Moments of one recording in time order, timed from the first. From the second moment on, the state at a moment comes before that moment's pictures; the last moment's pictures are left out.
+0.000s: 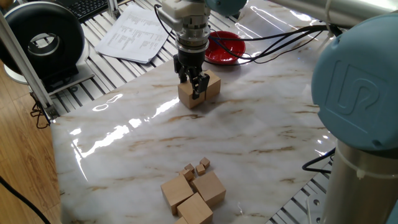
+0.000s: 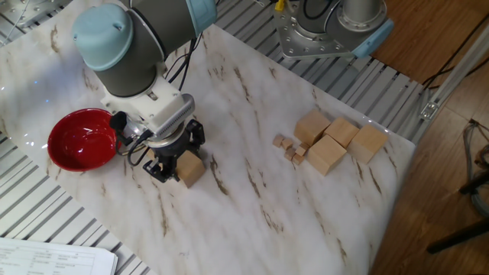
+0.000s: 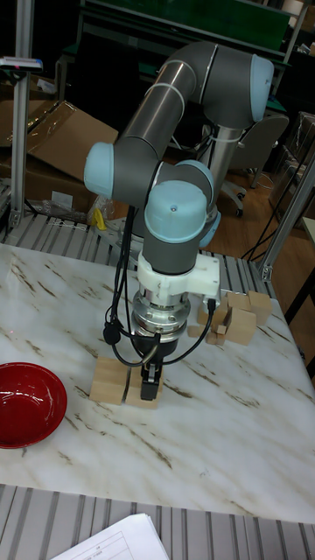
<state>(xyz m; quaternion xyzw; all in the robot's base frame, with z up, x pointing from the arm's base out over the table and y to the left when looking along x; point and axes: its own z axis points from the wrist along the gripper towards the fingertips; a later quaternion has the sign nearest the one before) 0.585 0.034 0.035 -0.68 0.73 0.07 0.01</state>
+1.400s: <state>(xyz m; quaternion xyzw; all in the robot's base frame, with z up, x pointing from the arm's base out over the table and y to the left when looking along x) 0.590 0.034 0.034 -0.67 0.74 0.07 0.02</state>
